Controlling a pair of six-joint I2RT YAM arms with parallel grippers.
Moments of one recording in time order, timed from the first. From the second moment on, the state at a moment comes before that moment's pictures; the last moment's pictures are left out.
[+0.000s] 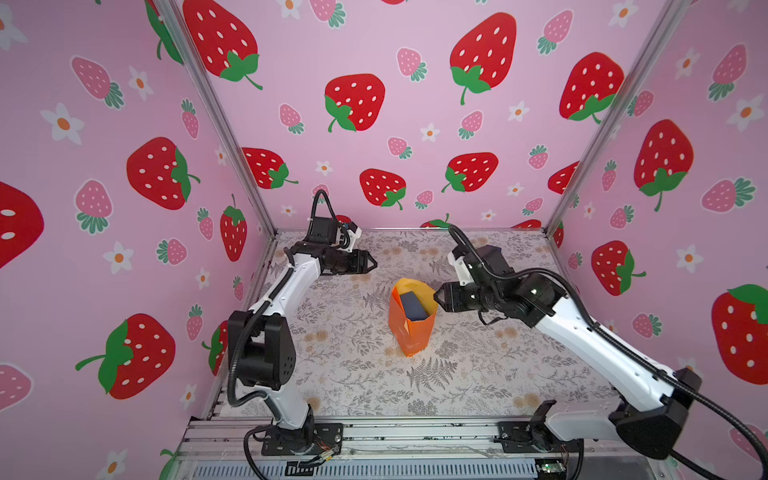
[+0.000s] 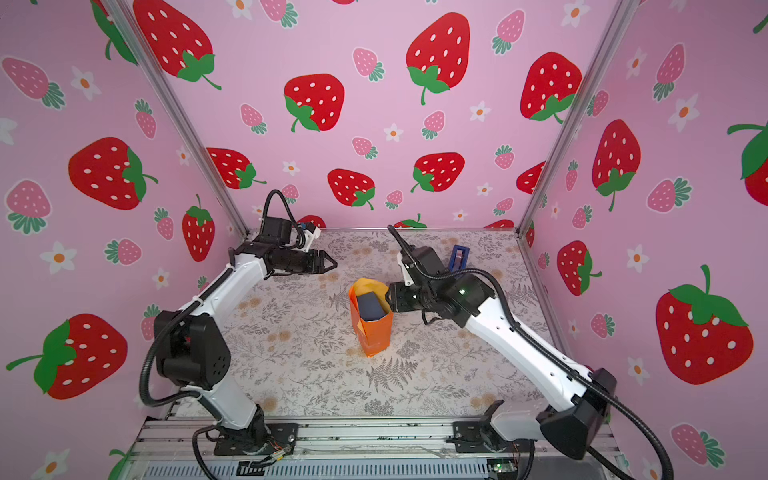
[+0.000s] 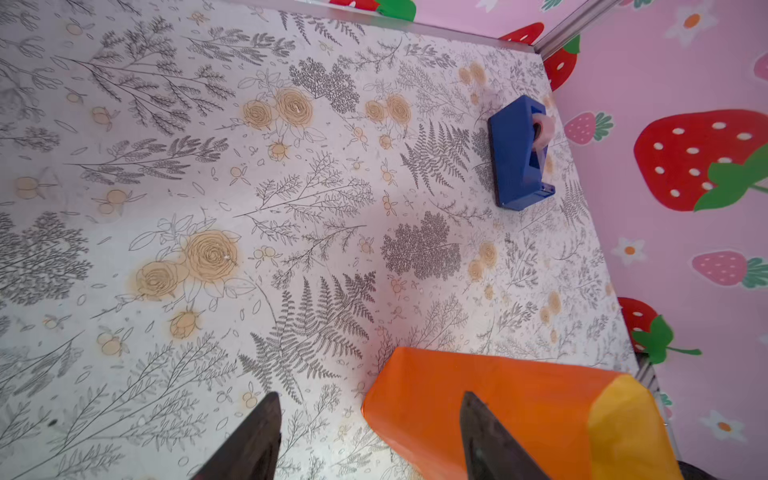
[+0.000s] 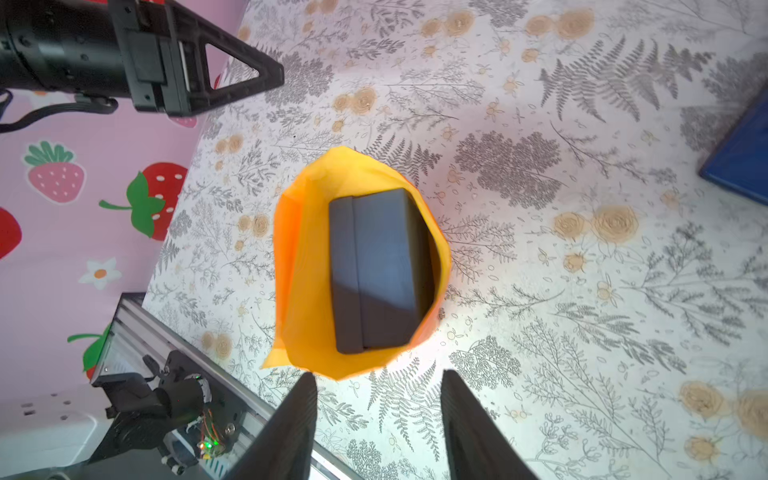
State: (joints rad) left arm -0.15 1.80 1.55 -0.71 0.58 -0.09; right arm 0.84 1.27 1.31 -0.87 -0.04 0.54
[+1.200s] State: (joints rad) left arm -0.24 1.60 0.93 -0.50 0.79 -0.34; right arm 0.57 1.65 0.93 -0.22 -0.56 0.55
